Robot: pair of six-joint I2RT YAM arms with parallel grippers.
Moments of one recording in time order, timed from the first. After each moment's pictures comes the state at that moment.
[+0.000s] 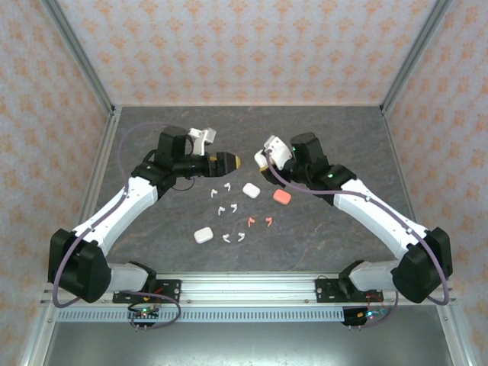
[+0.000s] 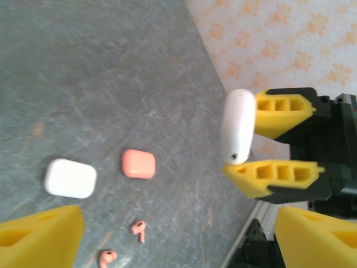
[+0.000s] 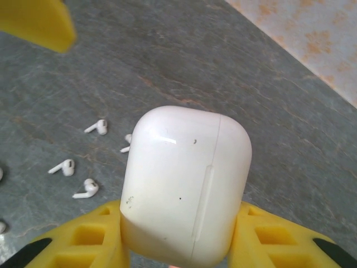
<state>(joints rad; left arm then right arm) -0.35 1.32 1.04 -0.28 0.66 -0.54 0.60 1.29 1.07 -0.41 -0.17 -0.32</state>
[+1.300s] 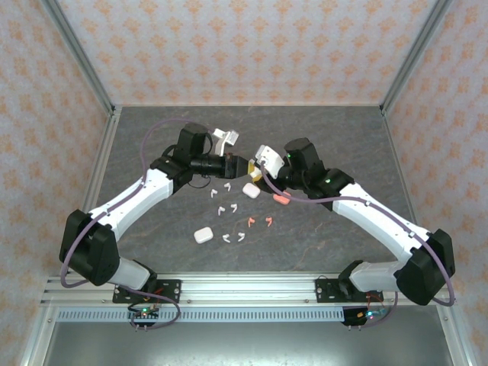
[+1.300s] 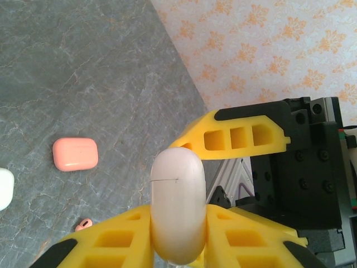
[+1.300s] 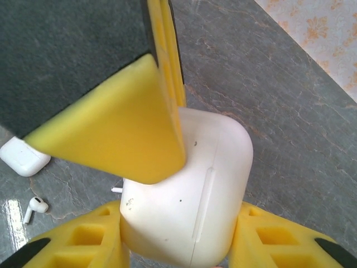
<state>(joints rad) -0.44 1.45 1.12 -0.22 0.80 -0.56 0.66 1.27 1.07 -0.42 -0.24 -0.37</state>
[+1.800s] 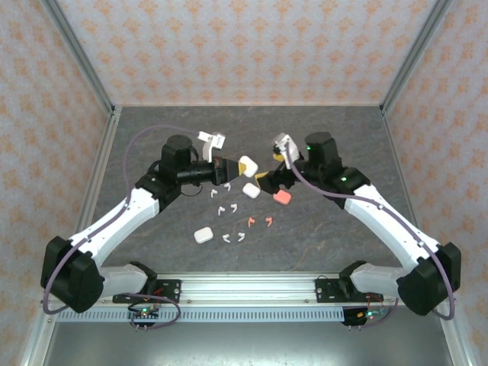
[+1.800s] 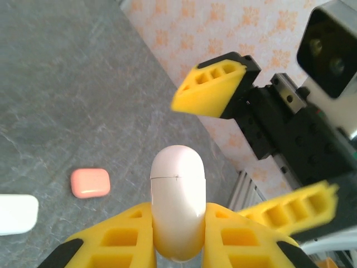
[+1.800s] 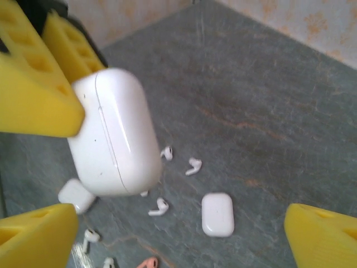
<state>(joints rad) -0.45 1.23 0.91 -0.02 0.65 -0.57 0.51 1.18 1.03 -0.36 -0.48 -0.10</state>
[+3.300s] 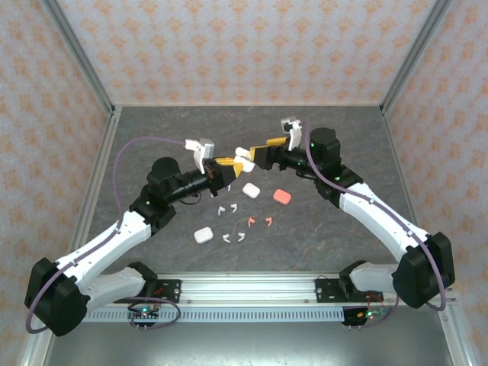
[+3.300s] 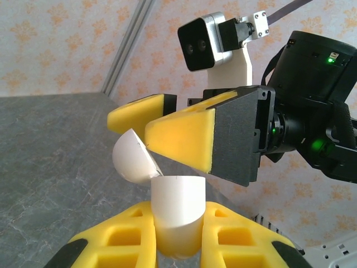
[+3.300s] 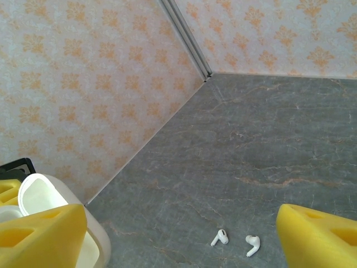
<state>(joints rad) -0.53 1.05 0.73 0.30 0.48 -0.51 0.49 1.26 0.98 0.06 -0.52 0.41</state>
